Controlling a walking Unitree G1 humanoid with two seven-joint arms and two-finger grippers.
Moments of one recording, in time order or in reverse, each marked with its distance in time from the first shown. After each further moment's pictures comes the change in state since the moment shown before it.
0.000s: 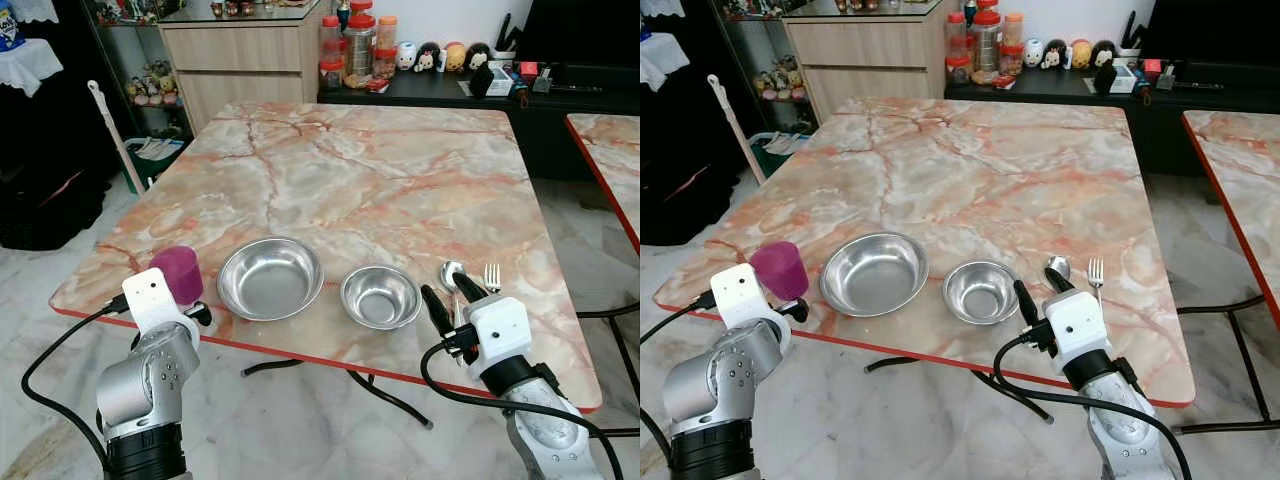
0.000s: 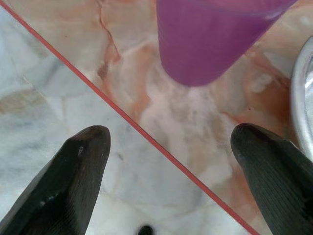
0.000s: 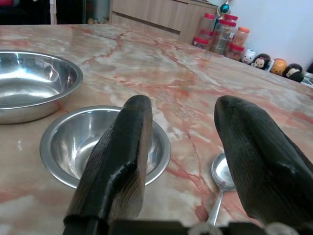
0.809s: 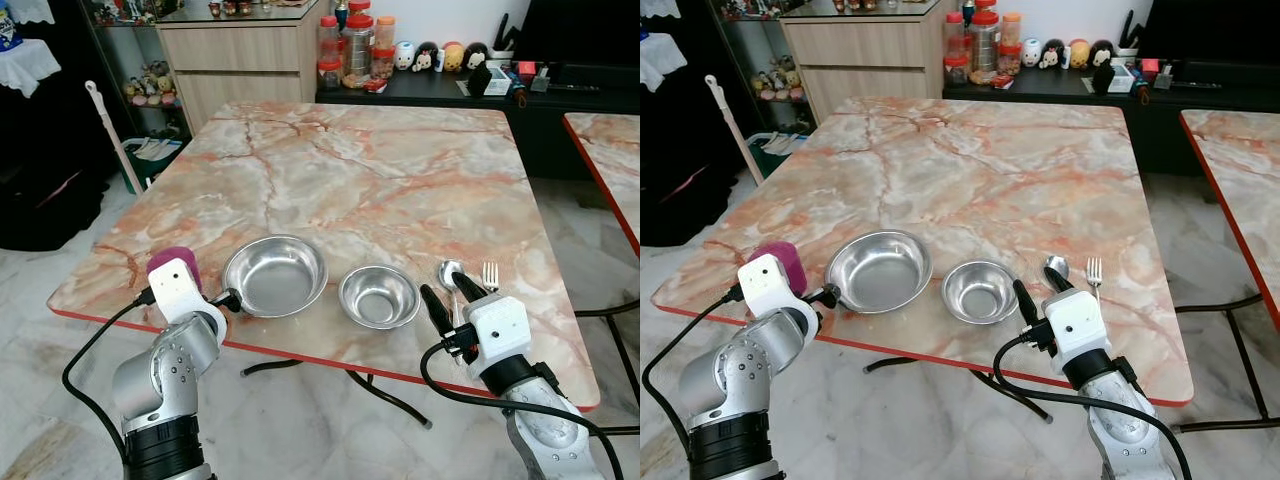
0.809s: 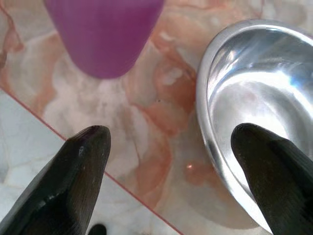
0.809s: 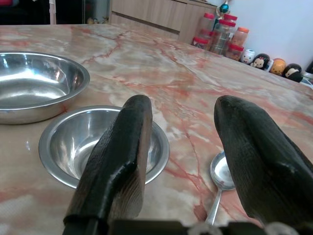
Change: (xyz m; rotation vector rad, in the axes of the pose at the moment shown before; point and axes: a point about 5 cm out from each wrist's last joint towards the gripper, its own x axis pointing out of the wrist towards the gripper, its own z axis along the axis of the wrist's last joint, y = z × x) left arm -0.008 -0.026 0.004 -0.052 -0.003 -0.162; right arm 0.001 0.000 0.001 -0.001 -0.003 0.004
